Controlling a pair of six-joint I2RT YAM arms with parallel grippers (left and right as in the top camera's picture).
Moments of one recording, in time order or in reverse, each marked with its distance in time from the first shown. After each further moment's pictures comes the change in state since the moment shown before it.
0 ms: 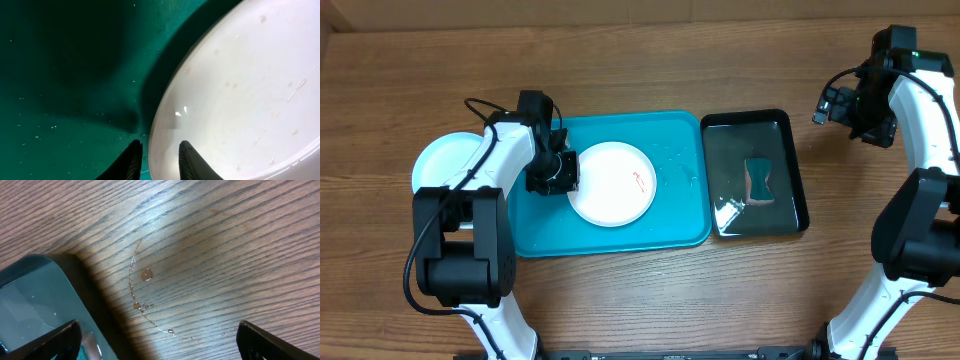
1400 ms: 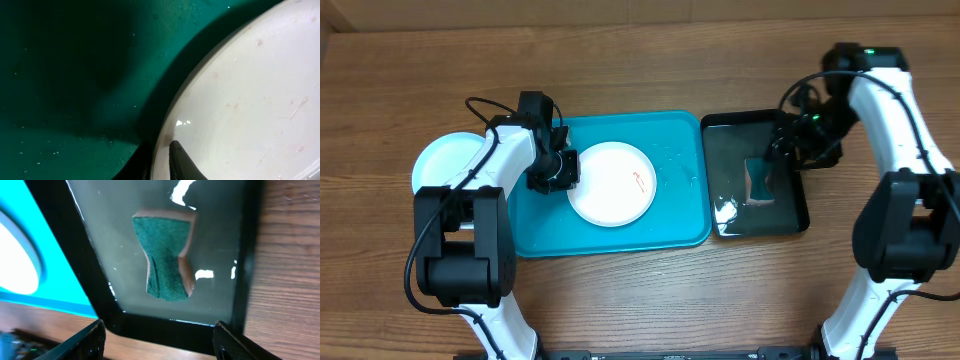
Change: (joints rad) left arm 0.000 0.000 -0.030 0.089 -0.008 0.021; right arm 0.174 -0.006 -0.014 -0.326 -0.269 -0.195
